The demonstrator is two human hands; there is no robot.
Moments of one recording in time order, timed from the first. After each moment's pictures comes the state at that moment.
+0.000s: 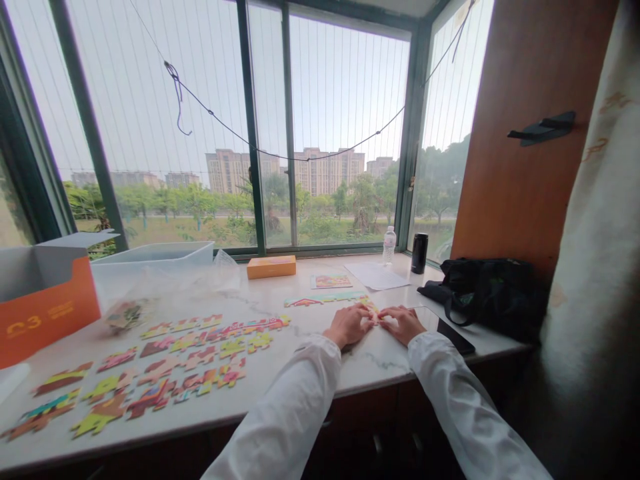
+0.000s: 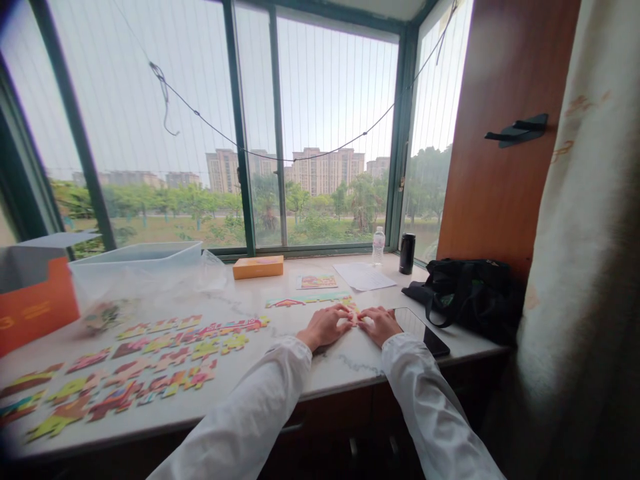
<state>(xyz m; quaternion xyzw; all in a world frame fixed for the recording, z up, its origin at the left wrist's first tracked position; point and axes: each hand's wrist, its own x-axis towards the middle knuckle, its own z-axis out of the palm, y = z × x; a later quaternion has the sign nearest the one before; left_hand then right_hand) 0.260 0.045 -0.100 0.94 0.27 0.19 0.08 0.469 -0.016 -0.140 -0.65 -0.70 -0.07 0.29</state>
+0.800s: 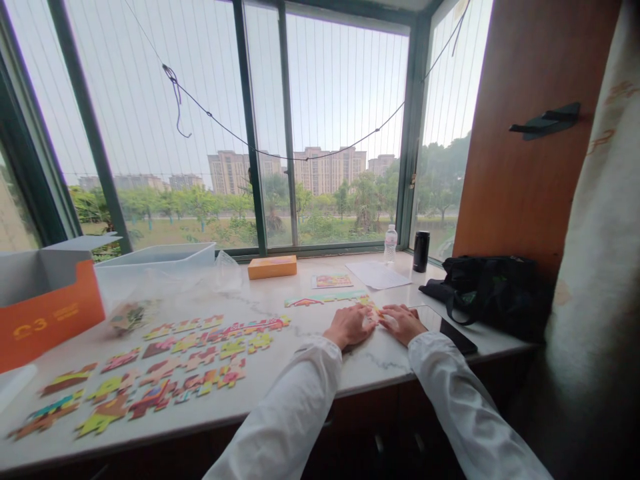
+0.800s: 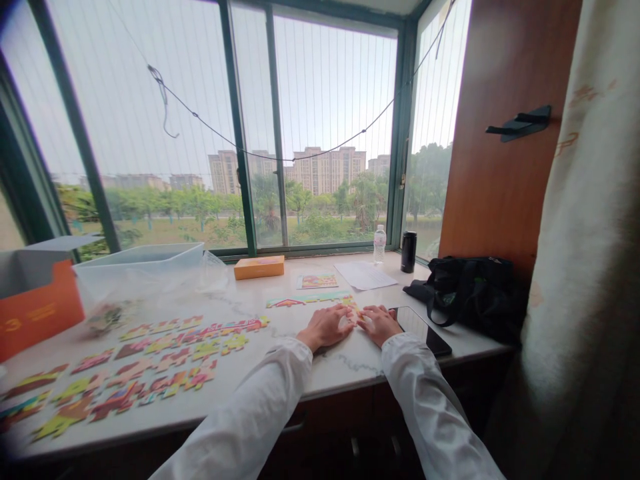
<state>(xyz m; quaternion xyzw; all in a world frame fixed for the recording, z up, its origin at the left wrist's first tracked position) 0.262 0.037 -0.095 0.94 0.31 0.15 0.03 0.467 -0.015 -0.145 -0.68 -0.68 -0.12 0.25</state>
